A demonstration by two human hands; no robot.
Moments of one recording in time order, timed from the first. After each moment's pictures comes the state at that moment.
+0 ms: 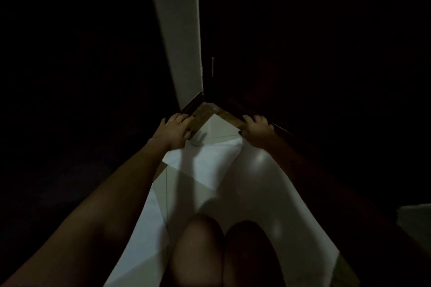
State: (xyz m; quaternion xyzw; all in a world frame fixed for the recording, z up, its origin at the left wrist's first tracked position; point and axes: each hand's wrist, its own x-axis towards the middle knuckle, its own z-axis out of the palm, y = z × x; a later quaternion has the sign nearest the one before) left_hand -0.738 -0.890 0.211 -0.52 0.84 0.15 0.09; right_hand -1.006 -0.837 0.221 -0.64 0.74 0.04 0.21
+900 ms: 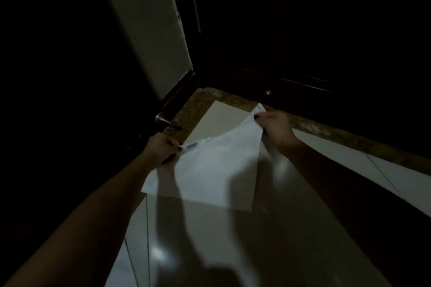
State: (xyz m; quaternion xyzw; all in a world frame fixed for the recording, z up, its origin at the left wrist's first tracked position) left_hand -0.737 -0.989 -0.076 -0.69 0.61 0.37 -0.11; right_hand -1.018 -0.917 -0.062 -0.31 0.70 -0.48 0.42
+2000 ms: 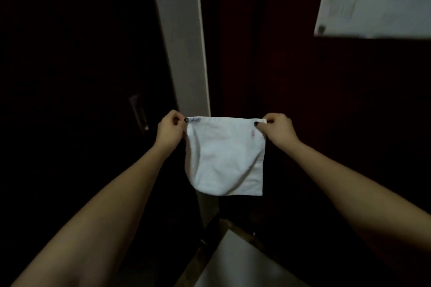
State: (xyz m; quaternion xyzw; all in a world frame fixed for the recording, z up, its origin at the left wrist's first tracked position) left_hand -0.736 -0.938 0.886 -0.55 0.62 0.31 -0.46; right_hand -1.006 -0.864 0.898 -0.53 0.70 -0.43 0.21
